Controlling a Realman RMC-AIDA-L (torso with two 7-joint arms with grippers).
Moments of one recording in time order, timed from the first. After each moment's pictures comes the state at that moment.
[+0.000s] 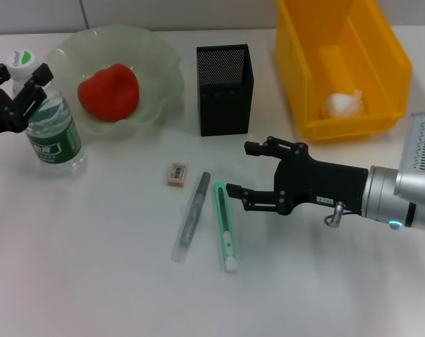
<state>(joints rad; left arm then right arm) -0.35 -2.05 0.54 0.39 1.46 1.44 -0.83 0.61 2.08 -0.98 -0.15 -1.56 -1.30 0.73</state>
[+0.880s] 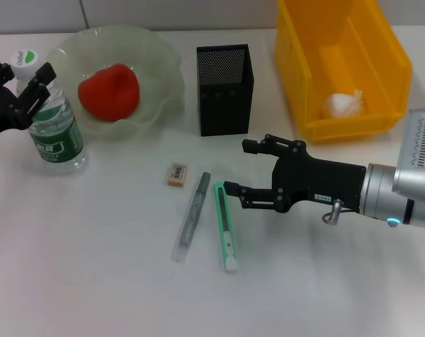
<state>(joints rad) -0.37 -2.06 0.54 0.39 1.46 1.40 -0.83 0.62 2.08 -0.98 -0.15 -1.56 -1.30 0.74</state>
